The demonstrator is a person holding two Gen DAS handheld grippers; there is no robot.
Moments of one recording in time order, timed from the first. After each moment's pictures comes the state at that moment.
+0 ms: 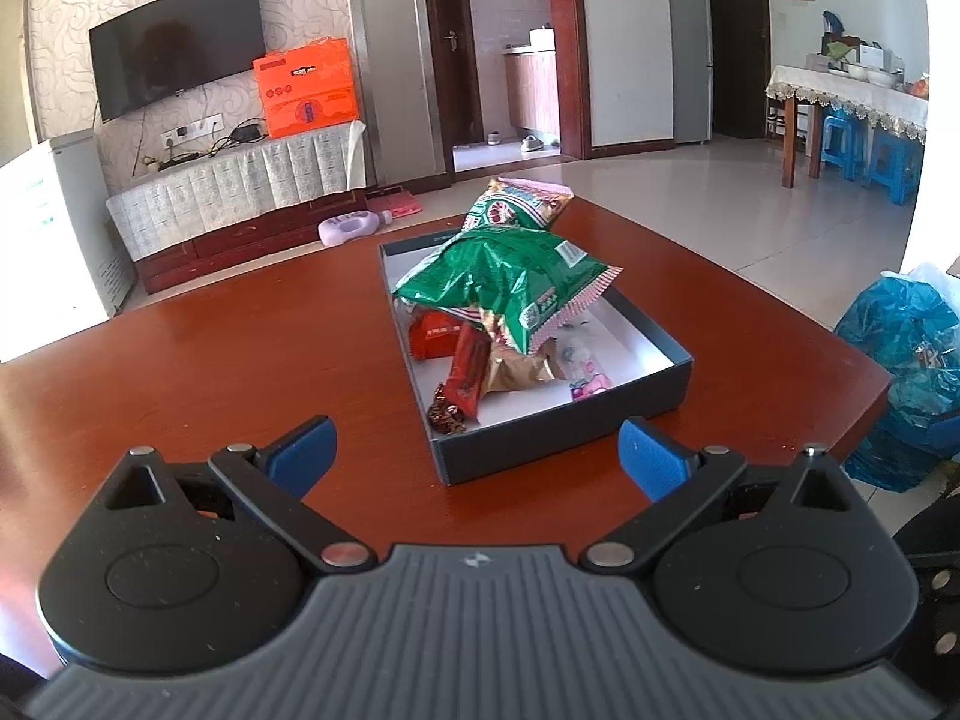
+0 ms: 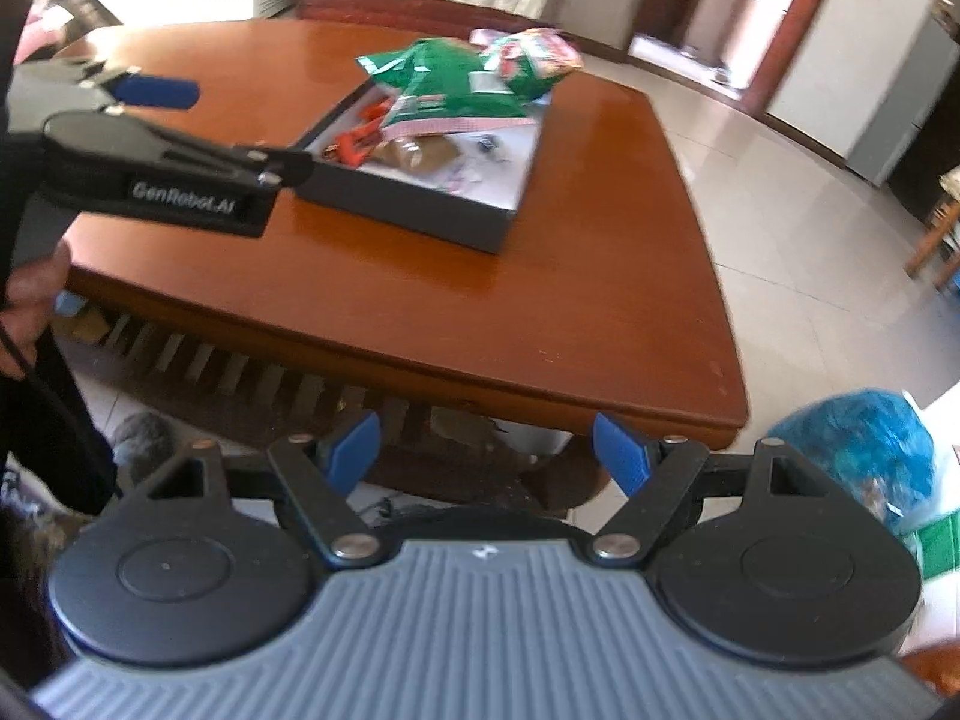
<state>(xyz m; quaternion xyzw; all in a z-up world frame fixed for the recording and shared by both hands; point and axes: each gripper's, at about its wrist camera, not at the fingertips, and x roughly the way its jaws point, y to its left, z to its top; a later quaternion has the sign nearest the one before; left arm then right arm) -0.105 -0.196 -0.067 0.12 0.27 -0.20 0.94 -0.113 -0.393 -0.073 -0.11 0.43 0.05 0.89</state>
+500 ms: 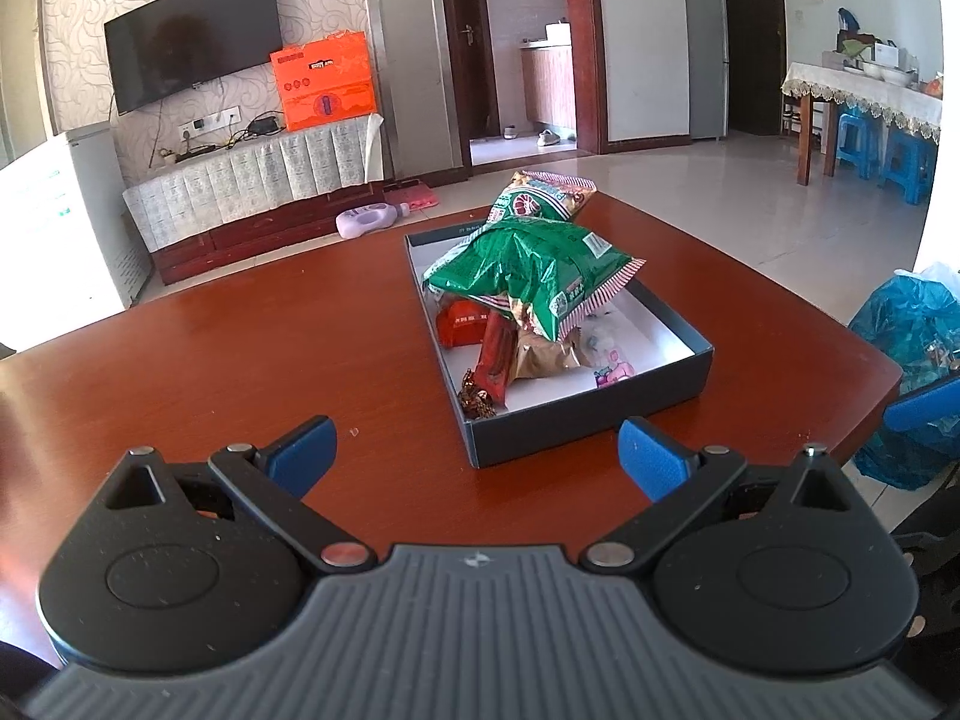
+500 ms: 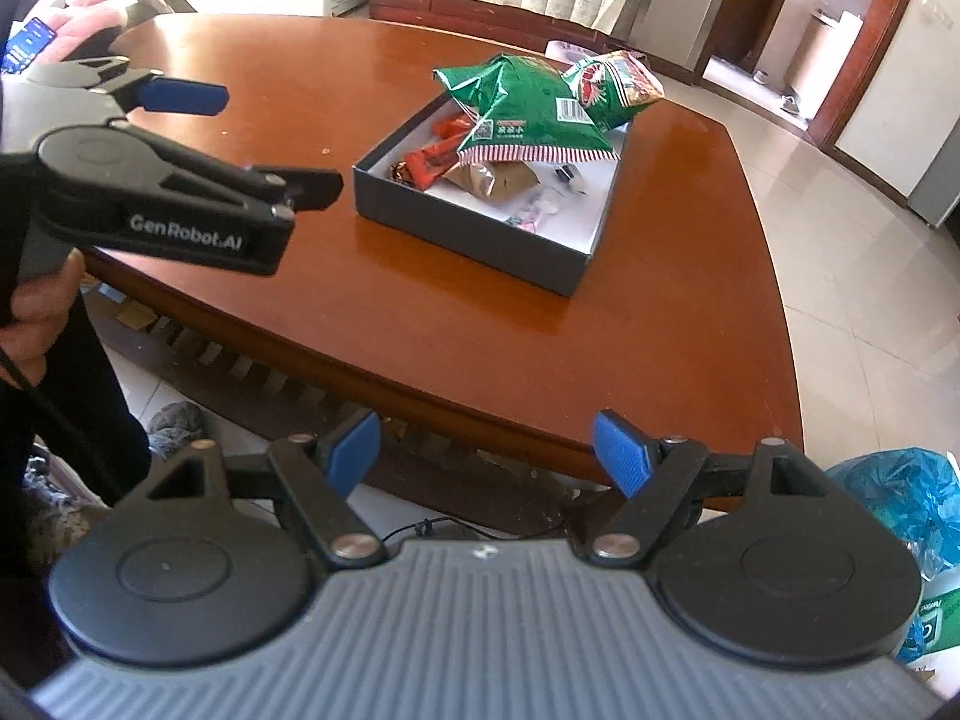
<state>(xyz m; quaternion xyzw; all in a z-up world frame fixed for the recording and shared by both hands) -0.111 -0.183 -0.065 0.12 0.27 -0.18 0.94 -0.094 -0.381 -0.070 -0.12 0.42 0.11 0.89</state>
